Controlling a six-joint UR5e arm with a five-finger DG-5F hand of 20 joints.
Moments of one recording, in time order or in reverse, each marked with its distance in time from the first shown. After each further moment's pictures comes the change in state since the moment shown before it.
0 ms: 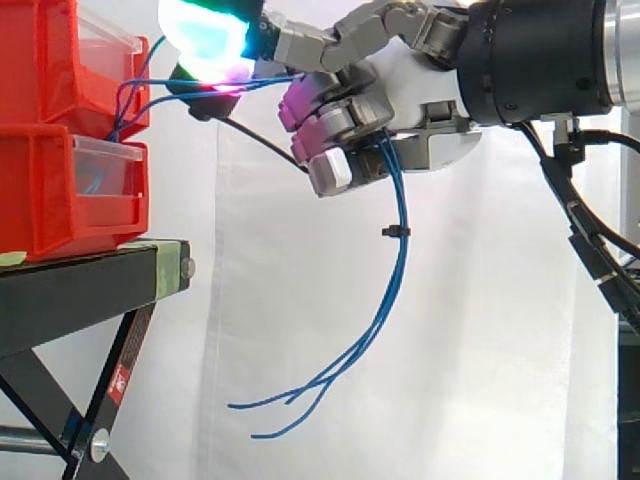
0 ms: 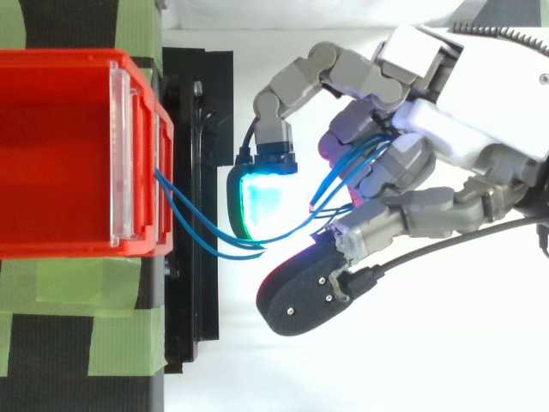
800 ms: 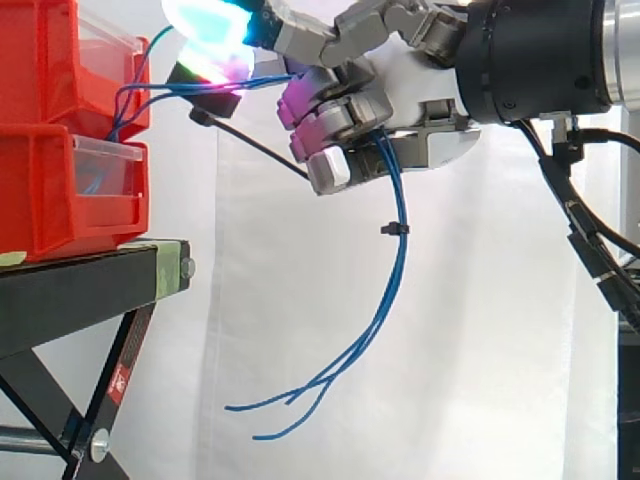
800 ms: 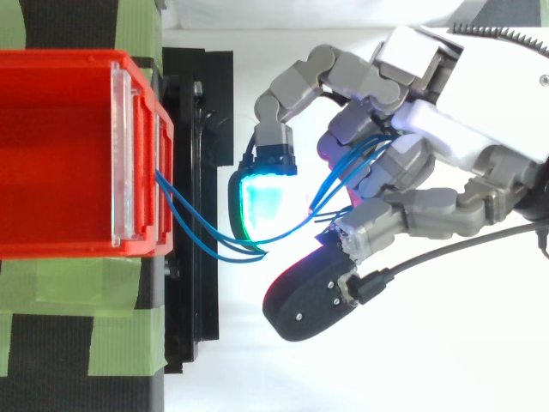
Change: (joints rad) arm 0.001 0.000 0.000 0.007 0.001 -0.011
